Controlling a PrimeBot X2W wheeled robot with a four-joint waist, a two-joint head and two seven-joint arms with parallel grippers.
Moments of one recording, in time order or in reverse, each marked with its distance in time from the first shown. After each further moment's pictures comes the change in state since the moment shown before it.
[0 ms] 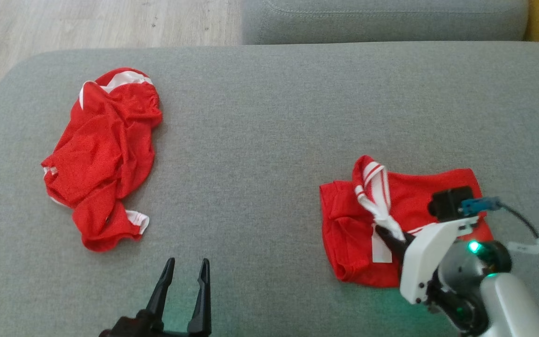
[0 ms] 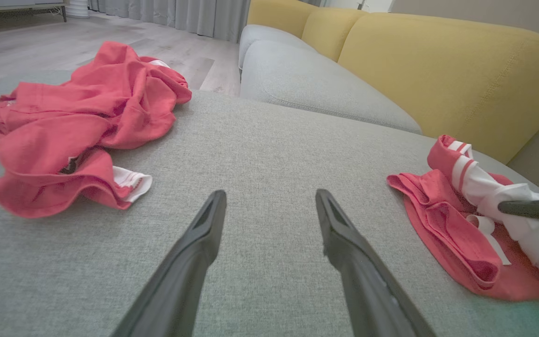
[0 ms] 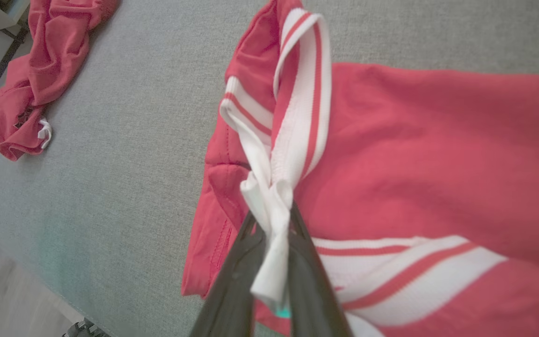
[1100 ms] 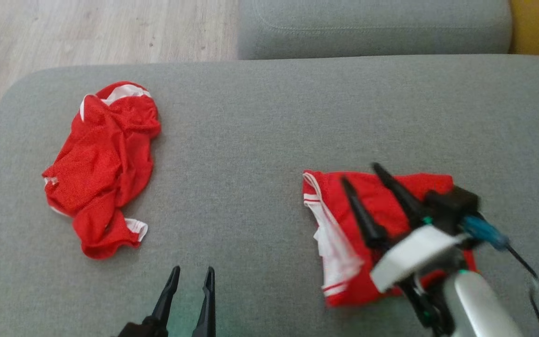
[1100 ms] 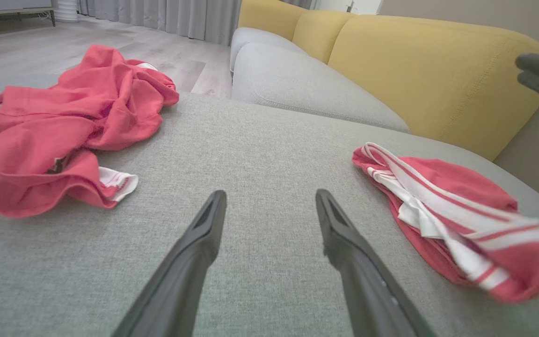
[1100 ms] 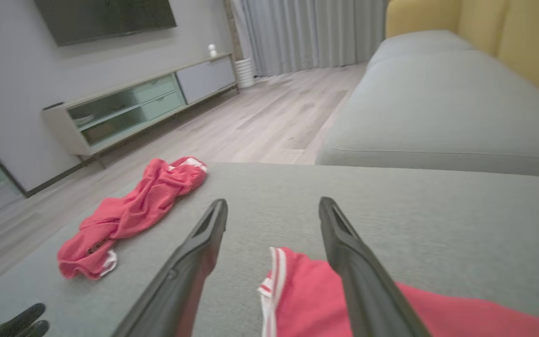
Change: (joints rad) left arm 0.012 0.000 -0.020 0.021 0.000 0.013 0.000; right arm -0.039 0.038 0.145 0.020 -0.116 0.000 -0.639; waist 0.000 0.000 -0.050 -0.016
